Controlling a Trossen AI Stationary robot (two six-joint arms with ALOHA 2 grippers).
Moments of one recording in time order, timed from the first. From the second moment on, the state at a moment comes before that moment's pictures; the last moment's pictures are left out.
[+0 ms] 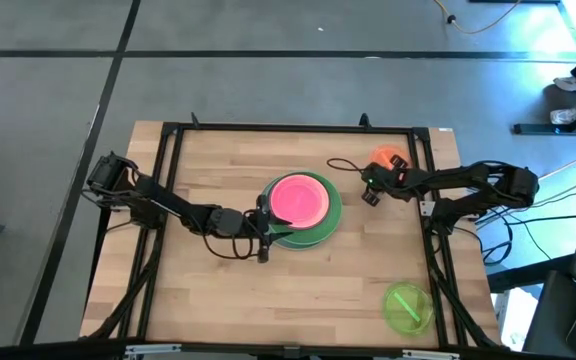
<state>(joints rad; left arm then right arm) -0.23 1.62 0.62 0.79 -0.35 -0.02 -0.44 1.36 0.38 -0.22 0.51 0.04</state>
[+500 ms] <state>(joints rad) -0.23 1.62 0.62 0.79 -0.35 -0.02 -0.35 1.30 0.38 -0.18 0.53 -0.05</state>
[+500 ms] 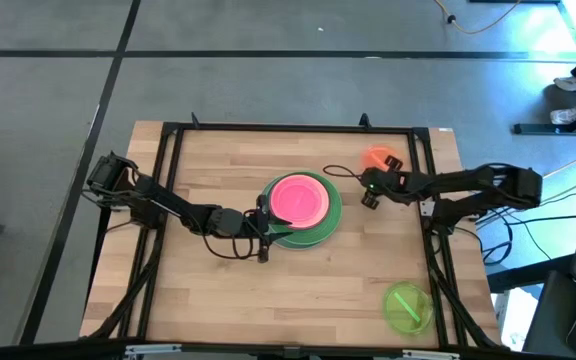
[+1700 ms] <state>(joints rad) -0.23 1.62 0.62 0.80 -0.35 -0.02 0.05 1.17 0.56 0.15 0.19 -0.27</state>
